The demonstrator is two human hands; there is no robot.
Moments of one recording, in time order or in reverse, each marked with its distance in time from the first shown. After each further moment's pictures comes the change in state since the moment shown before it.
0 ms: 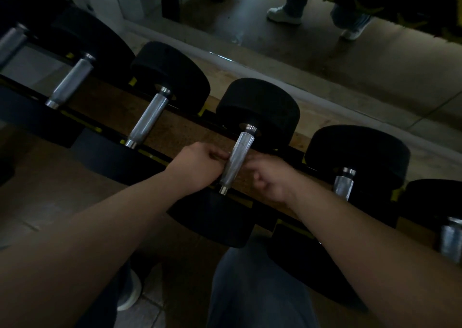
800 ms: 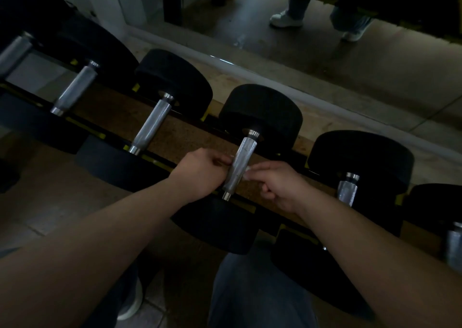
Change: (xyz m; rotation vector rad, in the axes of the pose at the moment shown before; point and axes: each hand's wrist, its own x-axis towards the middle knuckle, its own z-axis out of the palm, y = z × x) left_hand -0.002 0.002 -0.002 -0.004 -0.014 0.010; right_hand -0.022 0.001 -0.003 -0.092 0.078 -0.076
